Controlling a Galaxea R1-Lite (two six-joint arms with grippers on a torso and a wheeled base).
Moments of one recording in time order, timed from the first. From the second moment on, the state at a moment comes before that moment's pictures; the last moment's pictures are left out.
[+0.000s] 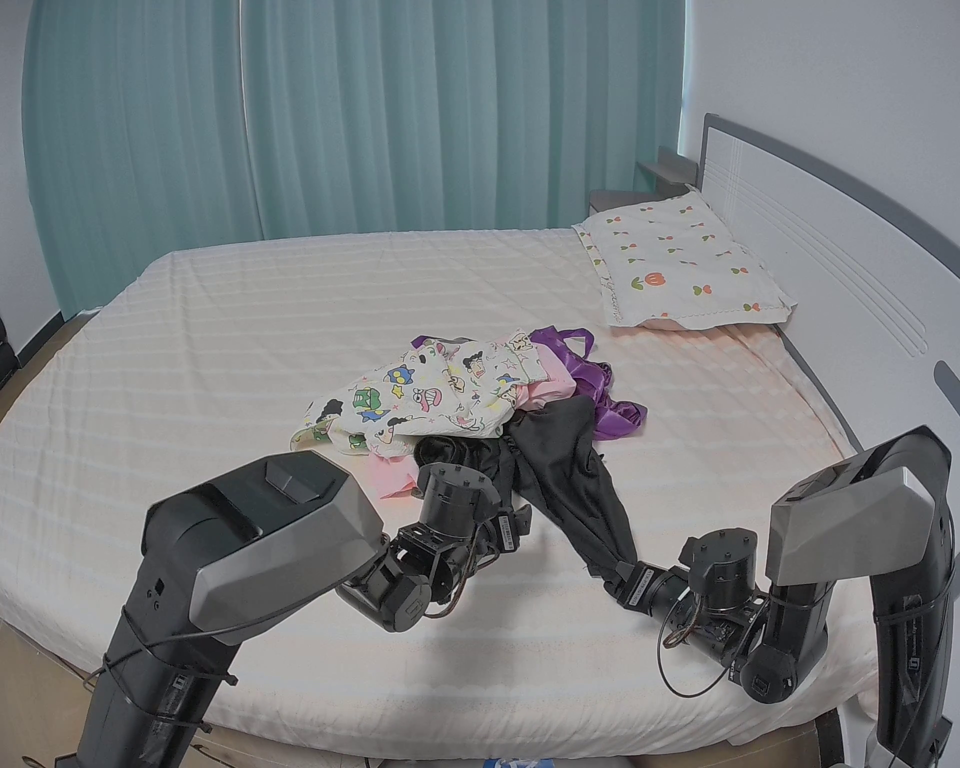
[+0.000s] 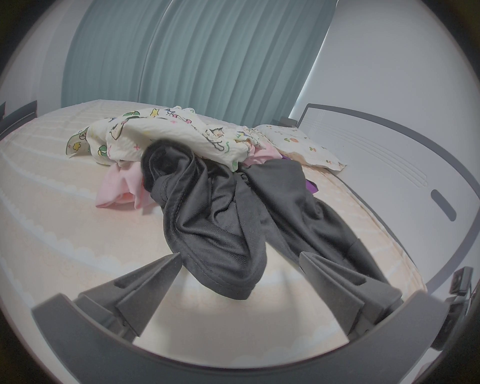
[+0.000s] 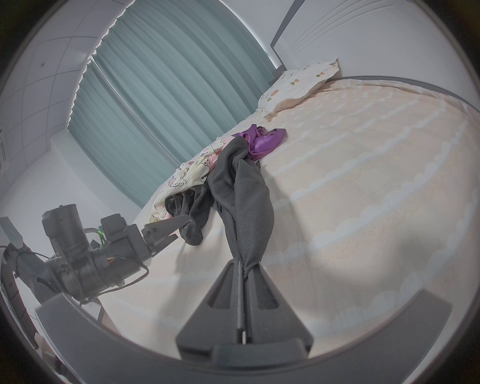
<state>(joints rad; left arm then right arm) -0.60 2.58 -1.32 -0.78 0.23 -0.49 0.53 2.39 -0.43 -1.55 -0.17 0.70</state>
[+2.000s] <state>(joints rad) -0.54 1.80 -0.78 -0.98 0.35 -0.53 0.53 1.74 -0.44 -1.46 -0.03 0.71</state>
